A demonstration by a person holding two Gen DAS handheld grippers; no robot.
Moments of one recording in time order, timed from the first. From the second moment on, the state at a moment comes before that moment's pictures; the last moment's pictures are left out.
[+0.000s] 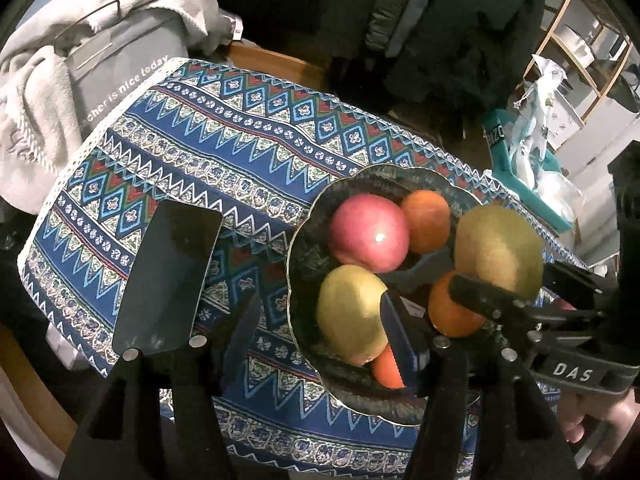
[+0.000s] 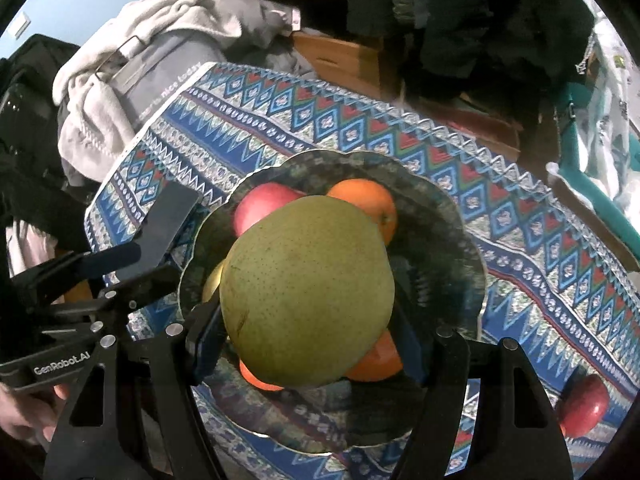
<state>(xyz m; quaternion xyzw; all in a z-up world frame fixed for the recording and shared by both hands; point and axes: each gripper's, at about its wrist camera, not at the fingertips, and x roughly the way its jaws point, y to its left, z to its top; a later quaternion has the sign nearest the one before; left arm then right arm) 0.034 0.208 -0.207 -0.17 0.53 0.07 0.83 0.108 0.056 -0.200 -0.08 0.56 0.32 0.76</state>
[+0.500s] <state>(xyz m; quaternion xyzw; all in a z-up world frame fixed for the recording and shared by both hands) 0.033 0.209 -0.200 -0.18 0.52 0.07 0.83 0.101 0.063 -0.206 -0.07 0.57 0.33 0.75</state>
